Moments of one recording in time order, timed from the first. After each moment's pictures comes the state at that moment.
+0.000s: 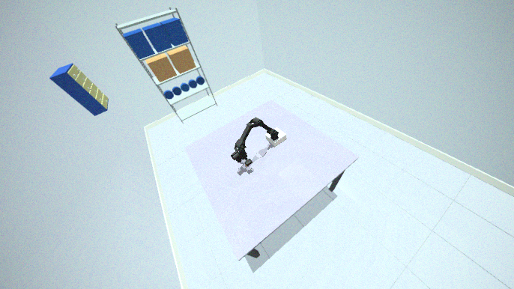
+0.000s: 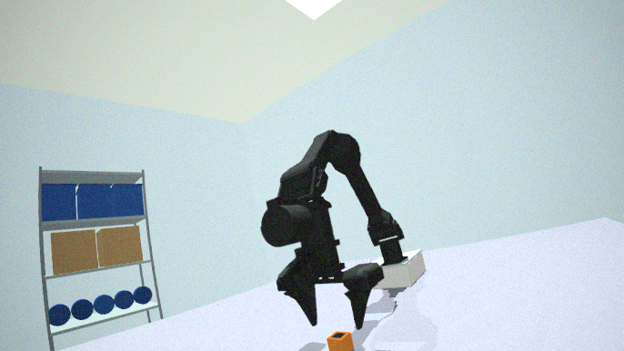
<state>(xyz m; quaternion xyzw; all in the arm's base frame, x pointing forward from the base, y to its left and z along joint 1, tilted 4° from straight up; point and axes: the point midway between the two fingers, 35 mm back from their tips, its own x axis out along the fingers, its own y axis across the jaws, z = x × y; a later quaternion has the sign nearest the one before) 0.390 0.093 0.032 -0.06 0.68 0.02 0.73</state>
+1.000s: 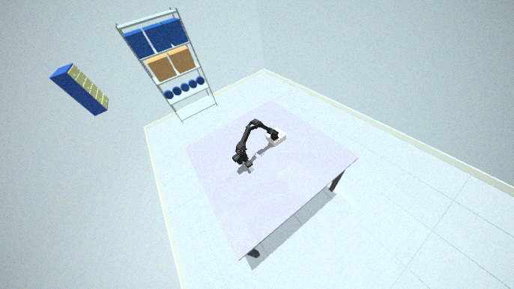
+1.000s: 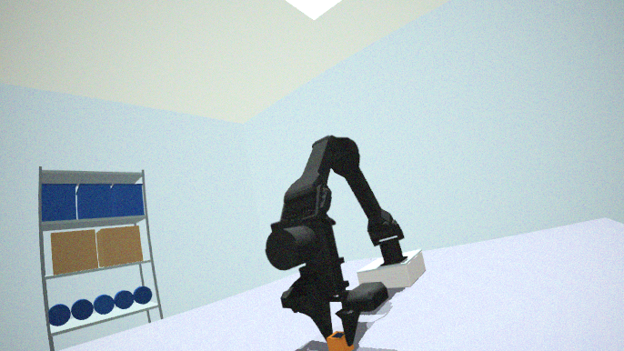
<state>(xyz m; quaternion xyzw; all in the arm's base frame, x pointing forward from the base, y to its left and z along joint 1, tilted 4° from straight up) 0.390 0.091 0.000 -0.06 0.68 0.02 0.73</state>
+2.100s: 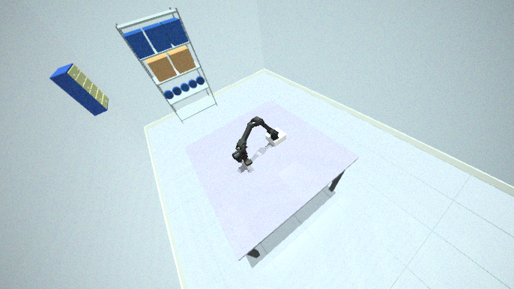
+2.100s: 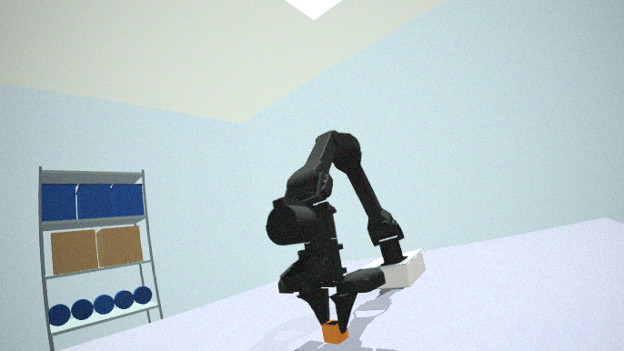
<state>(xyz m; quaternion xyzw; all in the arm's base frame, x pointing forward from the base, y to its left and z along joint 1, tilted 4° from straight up) 0.392 0.093 0.025 -0.06 0.65 0.02 0.75</state>
